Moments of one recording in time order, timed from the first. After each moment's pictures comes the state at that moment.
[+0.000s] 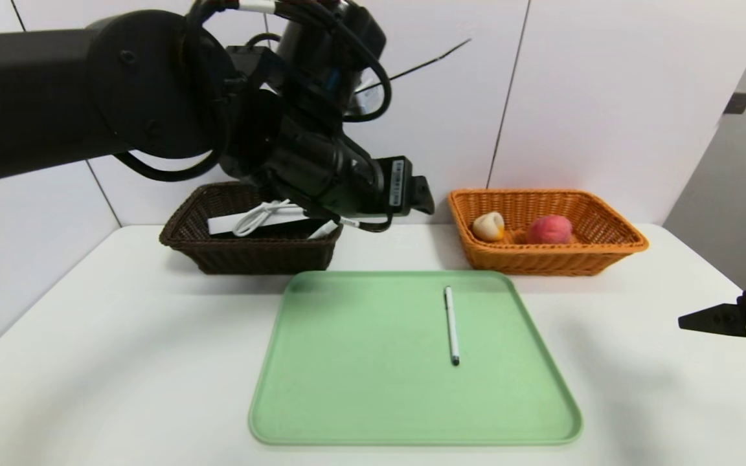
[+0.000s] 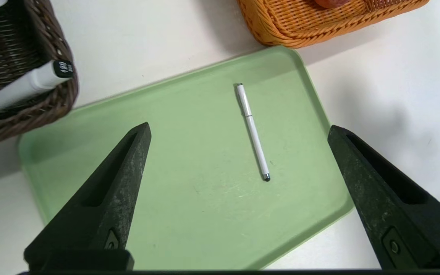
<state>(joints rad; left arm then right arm) -0.77 1.94 -1.96 0.59 0.10 -0.41 -0.06 1.29 -0.95 0.50 -0.01 0.05</state>
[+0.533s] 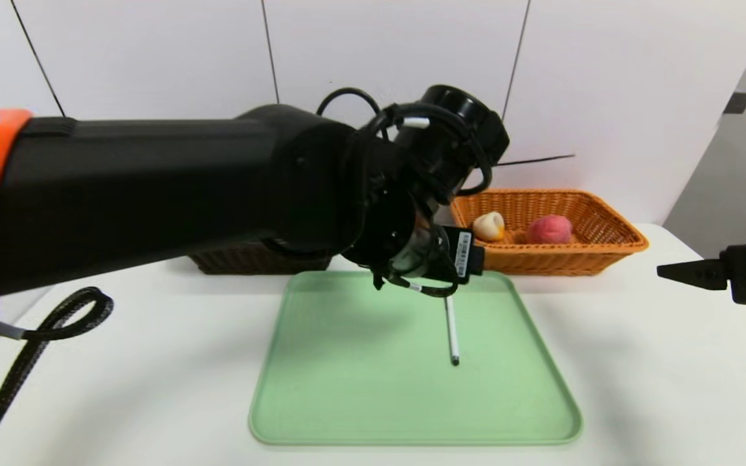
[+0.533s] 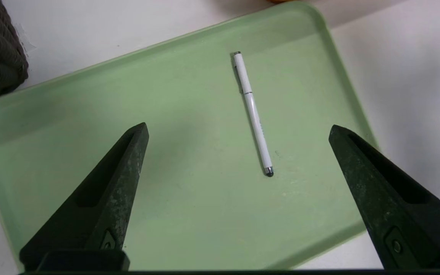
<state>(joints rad) -0.93 2.07 -1.96 0.59 0.33 -0.44 -0.05 1.32 -0.96 0.28 0.05 -0.08</state>
